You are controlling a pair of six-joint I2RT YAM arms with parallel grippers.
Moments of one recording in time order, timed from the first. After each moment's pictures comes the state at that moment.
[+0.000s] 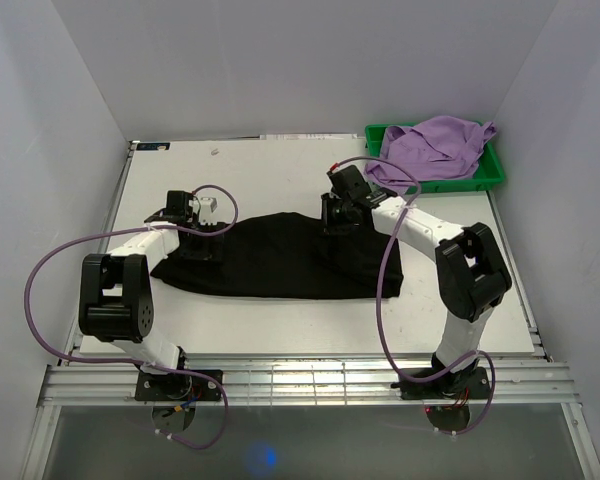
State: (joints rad) left arm -0.05 1.60 0.94 -0.45 0.16 0.08; right arm 0.60 1.81 1.34 -0.44 -0.12 0.47
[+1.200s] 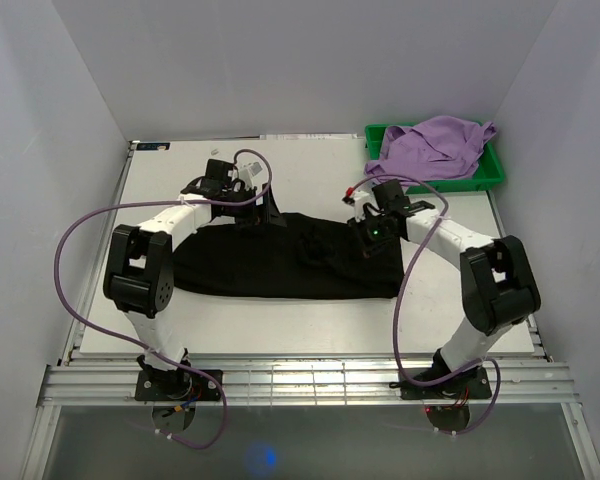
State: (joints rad) left arm -0.25 1.81 1.27 -0.36 0.63 -0.32; right arm 0.38 1.65 1.08 -0.49 -0.49 -0.12
